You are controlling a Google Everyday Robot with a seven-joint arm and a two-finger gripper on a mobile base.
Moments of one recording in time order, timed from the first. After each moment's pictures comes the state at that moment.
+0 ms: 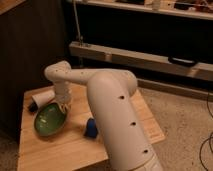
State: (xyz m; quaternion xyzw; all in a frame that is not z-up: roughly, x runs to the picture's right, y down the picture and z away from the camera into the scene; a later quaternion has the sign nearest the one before) arm -0.205 0.122 0.835 -0.27 -0.38 -0.72 0.51
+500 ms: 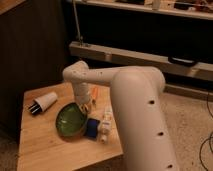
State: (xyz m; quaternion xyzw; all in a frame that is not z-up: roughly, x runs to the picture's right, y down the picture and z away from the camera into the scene) arm -0.092 0.127 0.814 -0.31 -0.33 -0.73 0.51
